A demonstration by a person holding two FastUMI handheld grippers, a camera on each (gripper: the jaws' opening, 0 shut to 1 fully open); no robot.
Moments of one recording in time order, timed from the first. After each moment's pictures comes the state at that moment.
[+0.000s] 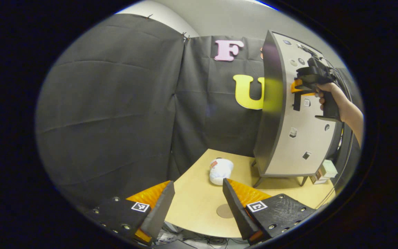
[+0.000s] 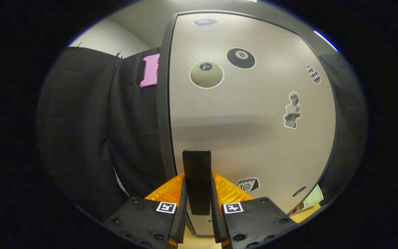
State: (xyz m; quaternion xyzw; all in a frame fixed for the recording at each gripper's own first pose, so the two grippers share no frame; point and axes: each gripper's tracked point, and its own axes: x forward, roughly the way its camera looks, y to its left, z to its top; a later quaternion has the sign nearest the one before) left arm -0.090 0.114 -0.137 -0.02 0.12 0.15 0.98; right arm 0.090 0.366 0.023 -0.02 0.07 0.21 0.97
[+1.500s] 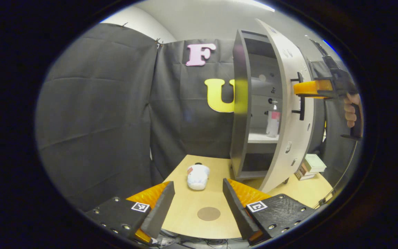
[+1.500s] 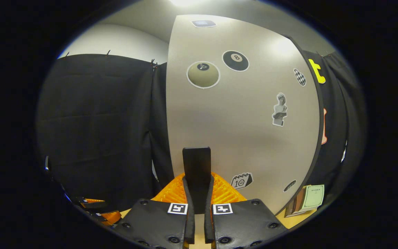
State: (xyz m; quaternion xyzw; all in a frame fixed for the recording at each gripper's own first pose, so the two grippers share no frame) left arm -0.066 0.034 -0.096 0.03 0.10 0.07 0.99; right arm 0.048 0.336 0.024 -0.02 0.08 0.38 0.92
